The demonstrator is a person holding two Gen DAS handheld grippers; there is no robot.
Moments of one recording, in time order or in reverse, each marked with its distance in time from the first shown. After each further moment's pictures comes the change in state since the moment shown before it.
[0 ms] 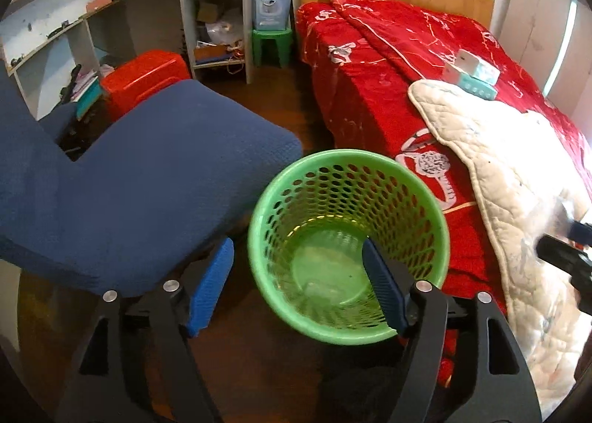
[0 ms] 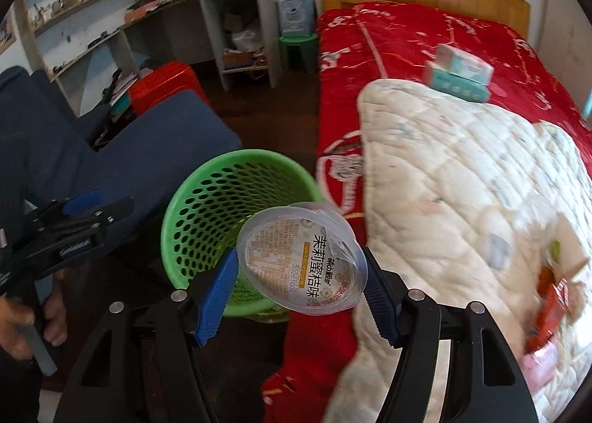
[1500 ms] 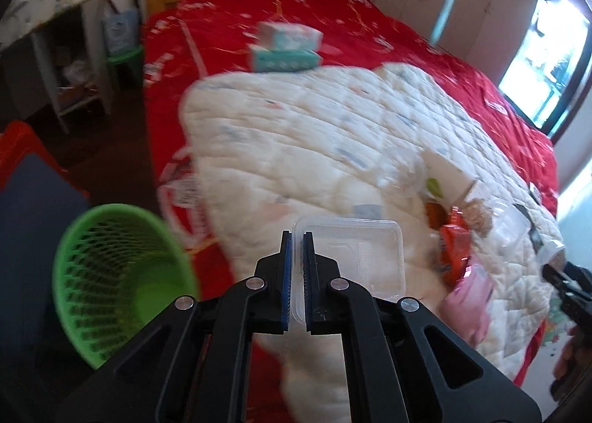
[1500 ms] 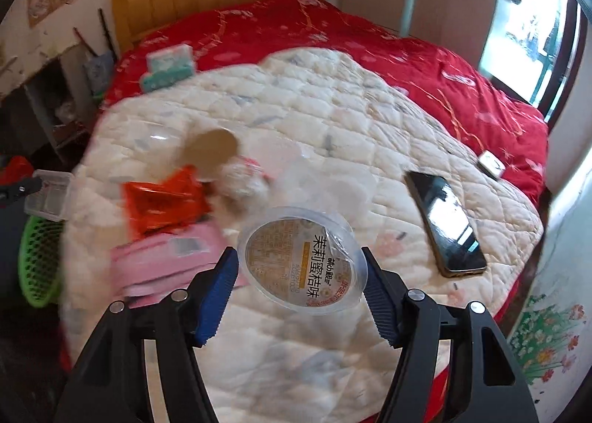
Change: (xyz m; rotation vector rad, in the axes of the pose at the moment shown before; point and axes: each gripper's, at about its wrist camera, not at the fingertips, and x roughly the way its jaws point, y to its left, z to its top) left arm -0.013 -0.268 0.028 0.257 0.023 -0.344; right arm -0.190 -0.284 -0.180 0.453 -0.107 -0.464
